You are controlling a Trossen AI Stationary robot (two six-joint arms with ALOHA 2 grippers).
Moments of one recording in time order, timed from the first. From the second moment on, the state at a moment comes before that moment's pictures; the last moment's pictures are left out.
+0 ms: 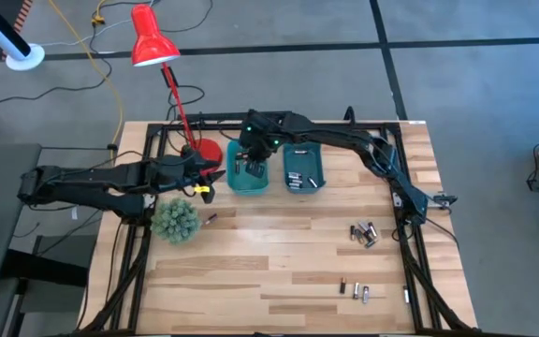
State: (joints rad) left arm 0.10 0.85 0.66 -0.21 -0.41 -0.23; right arm -0.34 2.23 2.12 -0.87 -0.14 -0.05
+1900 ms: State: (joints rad) left arm 0.27 0.85 0.66 -0.23 -0.47 0.04; right arm -0.33 2.20 2.12 -1.01 -0.13 0.11
